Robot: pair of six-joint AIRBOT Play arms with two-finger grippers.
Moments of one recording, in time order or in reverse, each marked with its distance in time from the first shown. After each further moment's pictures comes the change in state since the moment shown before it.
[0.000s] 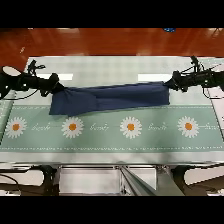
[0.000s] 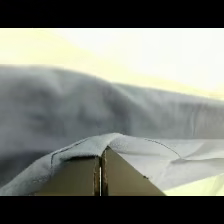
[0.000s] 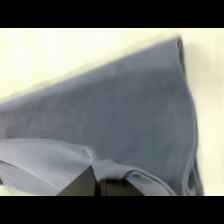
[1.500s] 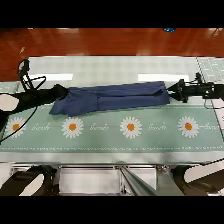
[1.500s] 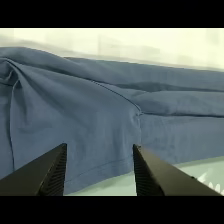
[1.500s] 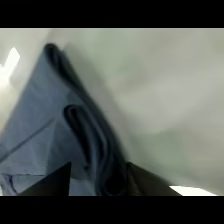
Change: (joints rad) left arm -0.245 0.658 -0.484 0.150 0.362 0.007; right arm -0.122 -0.111 -0.108 0.127 -0.009 0.019
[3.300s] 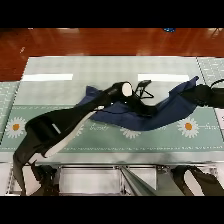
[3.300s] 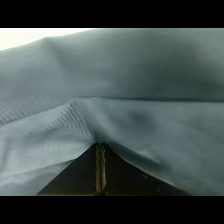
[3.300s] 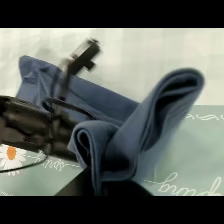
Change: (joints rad) left arm -0.780 -1.092 1.048 -0.198 -0.338 -0.085; right arm 0.145 1.064 -0.276 -0.238 0.162 0.102
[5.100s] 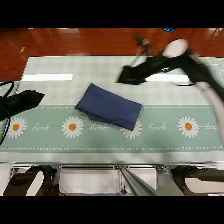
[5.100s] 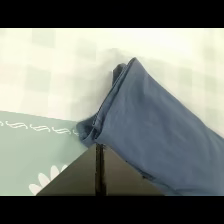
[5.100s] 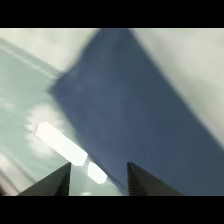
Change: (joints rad) left arm 0.968 1.416 -1.039 0.291 0.076 0.018; right arm 0.537 -0.742 0.557 -0.056 -0.062 0.105
